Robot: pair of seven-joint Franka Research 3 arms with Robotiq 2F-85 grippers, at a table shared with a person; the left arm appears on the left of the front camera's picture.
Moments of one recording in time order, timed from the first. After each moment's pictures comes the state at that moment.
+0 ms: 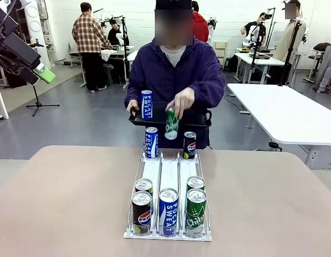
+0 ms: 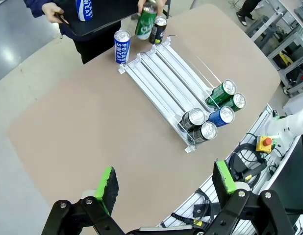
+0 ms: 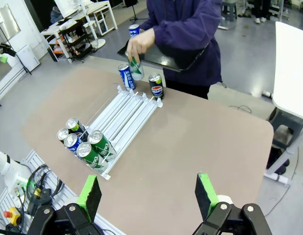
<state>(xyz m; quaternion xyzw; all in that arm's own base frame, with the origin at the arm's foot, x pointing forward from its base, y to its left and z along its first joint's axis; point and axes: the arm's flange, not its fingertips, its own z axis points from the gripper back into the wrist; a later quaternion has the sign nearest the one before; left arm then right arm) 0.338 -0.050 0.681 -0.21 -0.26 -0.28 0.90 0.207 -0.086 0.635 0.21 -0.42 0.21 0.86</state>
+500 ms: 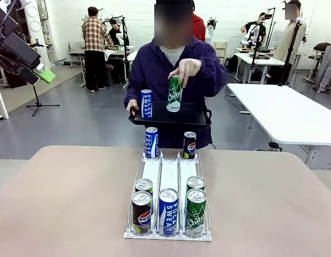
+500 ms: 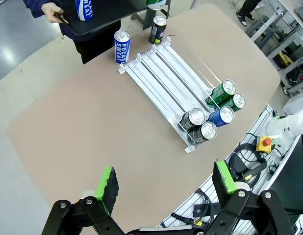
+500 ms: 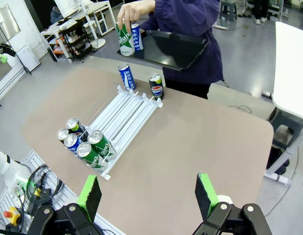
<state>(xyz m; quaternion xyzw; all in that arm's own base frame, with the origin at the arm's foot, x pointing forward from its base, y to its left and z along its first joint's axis) 0.338 -0.050 0.681 -0.21 -0.26 -0.28 0.90 0.207 -0.086 0.635 0.21 -0.42 0.21 0.86</state>
